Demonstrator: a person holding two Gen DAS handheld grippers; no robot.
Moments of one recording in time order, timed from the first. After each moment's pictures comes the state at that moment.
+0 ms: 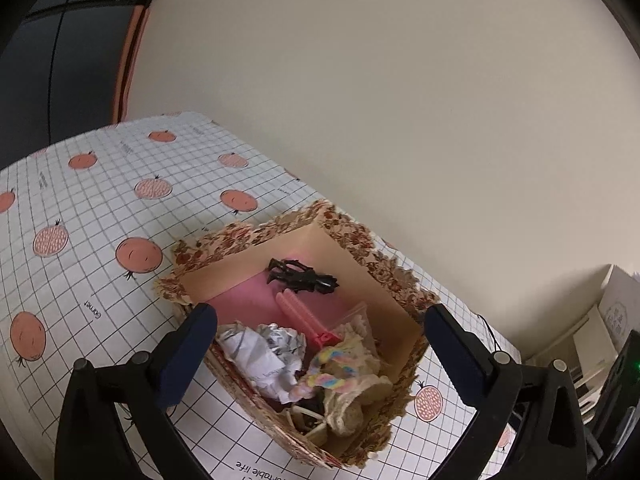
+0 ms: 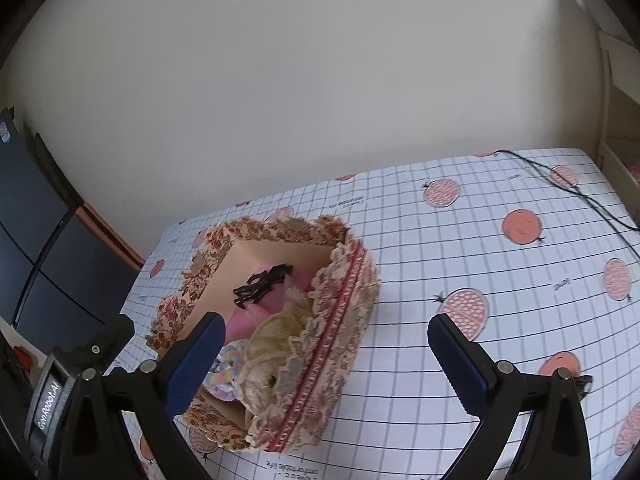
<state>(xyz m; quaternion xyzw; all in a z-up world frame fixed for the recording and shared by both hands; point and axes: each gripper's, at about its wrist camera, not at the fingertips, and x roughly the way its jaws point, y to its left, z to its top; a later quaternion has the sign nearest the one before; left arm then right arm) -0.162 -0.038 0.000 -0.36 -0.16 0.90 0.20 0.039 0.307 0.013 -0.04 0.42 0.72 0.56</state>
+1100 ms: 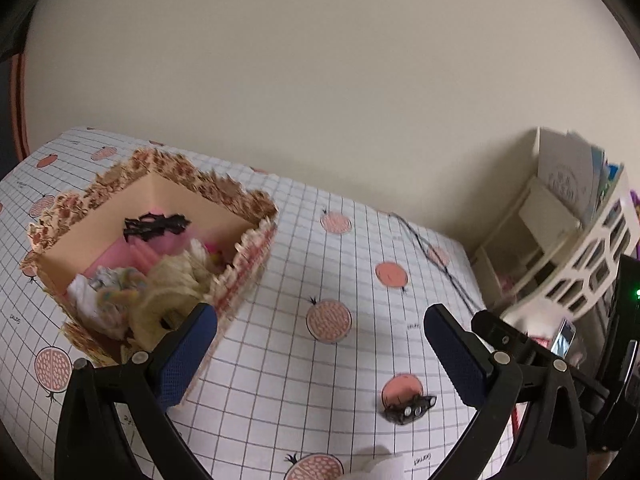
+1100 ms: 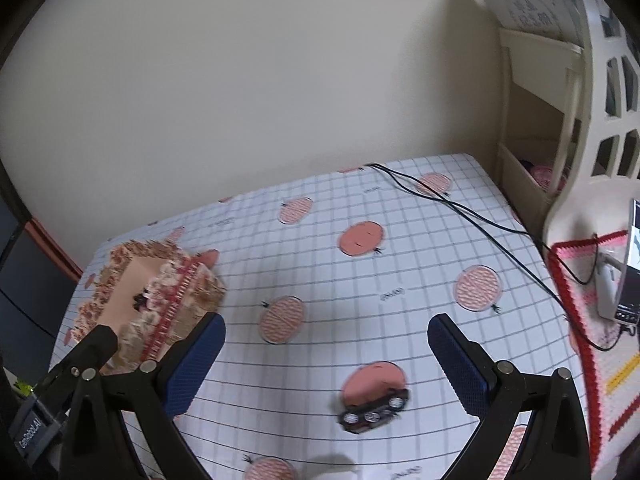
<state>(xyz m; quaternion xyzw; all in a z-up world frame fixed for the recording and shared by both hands) -0.068 0.103 -0.005 -0.40 -0.02 0.84 0.36 0.194 0.262 -0.034 -0.08 0.42 0.64 0.63</state>
